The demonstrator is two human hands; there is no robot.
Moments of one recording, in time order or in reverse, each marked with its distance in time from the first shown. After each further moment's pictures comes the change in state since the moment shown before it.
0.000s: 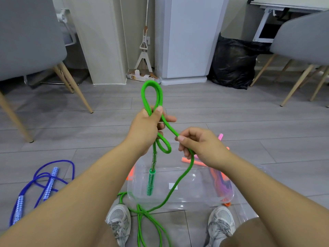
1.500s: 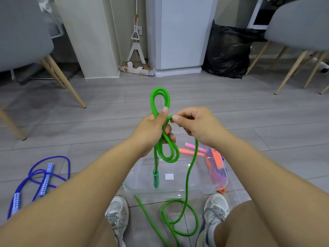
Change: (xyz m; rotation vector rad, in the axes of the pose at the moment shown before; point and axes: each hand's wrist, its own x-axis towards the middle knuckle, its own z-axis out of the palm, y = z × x) left_hand -0.014 -0.017 0.023 0.015 -0.195 -0.161; right_hand 0.006 -0.018 -0.014 -0.199 0.102 -0.046
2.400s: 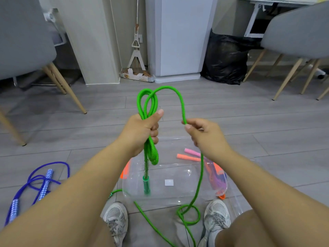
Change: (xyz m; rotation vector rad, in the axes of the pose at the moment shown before) left_hand 0.005 0.009 -0.021 -0.219 0.038 -0.003; right_hand -0.012 0.024 -0.001 0.077 0.227 0.051
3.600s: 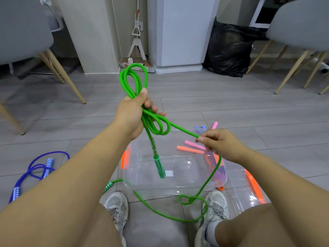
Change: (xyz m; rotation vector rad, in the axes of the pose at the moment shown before) left_hand 0.008 0.012 -0.008 -0.274 0.076 0.102; right_hand -0.002 0.051 -0.044 -0.320 -0.286 0.095
